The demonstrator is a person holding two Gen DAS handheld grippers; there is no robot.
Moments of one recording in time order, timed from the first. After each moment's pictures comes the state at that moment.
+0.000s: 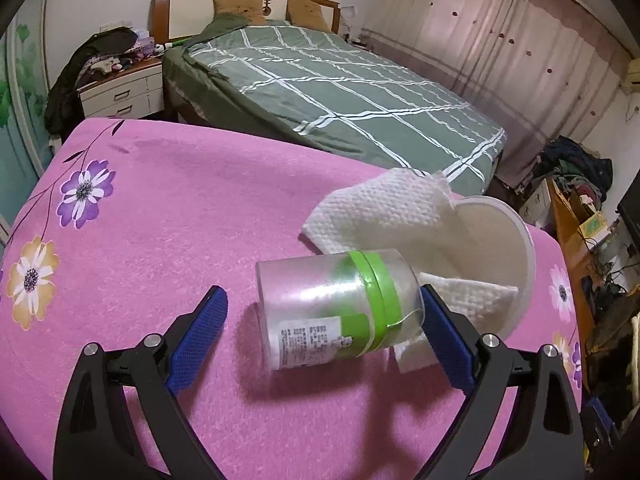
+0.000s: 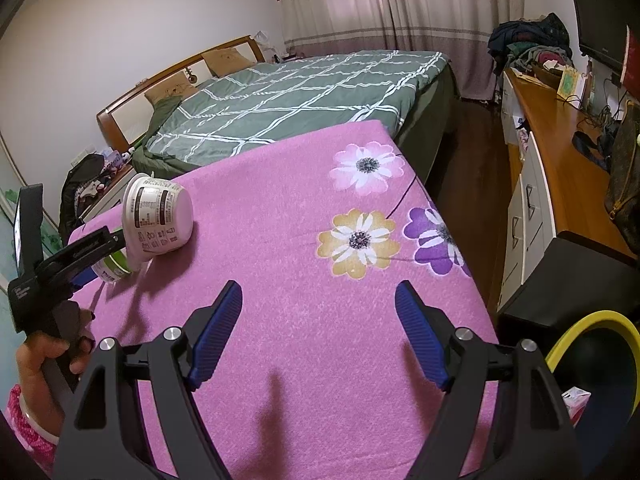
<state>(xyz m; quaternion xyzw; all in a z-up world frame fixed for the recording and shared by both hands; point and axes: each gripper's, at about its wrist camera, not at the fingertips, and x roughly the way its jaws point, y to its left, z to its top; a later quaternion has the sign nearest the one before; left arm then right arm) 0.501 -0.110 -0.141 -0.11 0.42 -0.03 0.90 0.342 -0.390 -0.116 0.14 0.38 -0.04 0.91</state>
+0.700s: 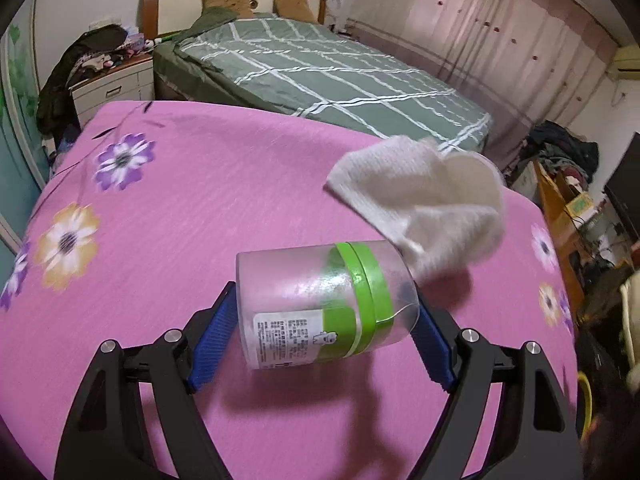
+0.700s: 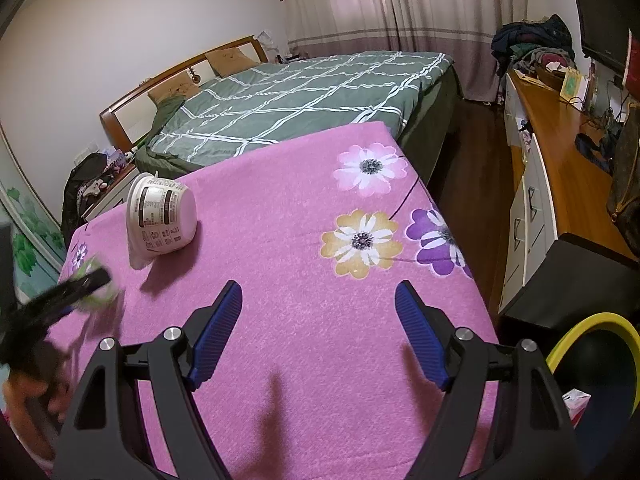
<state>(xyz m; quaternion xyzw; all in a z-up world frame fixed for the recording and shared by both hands) 0.438 -0.078 -0.131 -0.09 0.43 -0.06 0.89 0.340 -0.392 -0.115 0.14 0.38 -0.04 0.91</state>
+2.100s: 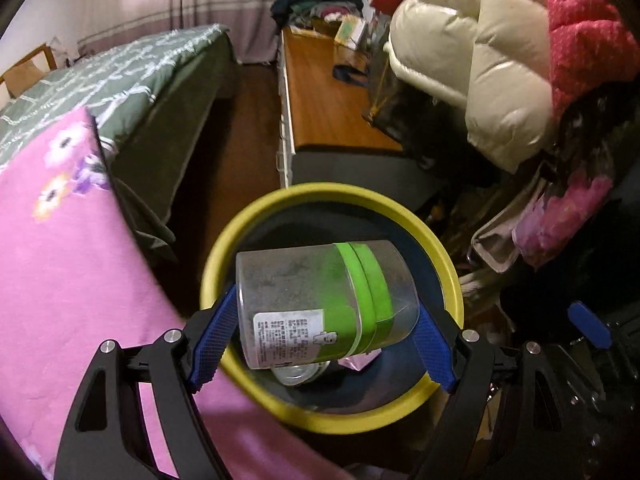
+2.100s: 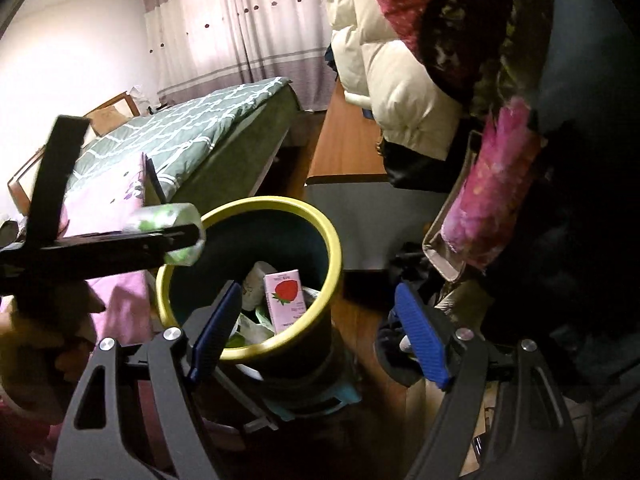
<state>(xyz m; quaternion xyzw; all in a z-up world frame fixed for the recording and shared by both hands) 0.195 -0.504 -0.135 0.14 0.45 -0.41 0.78 -0.004 -0.574 -0.111 0.18 0.33 -0.27 0.89</state>
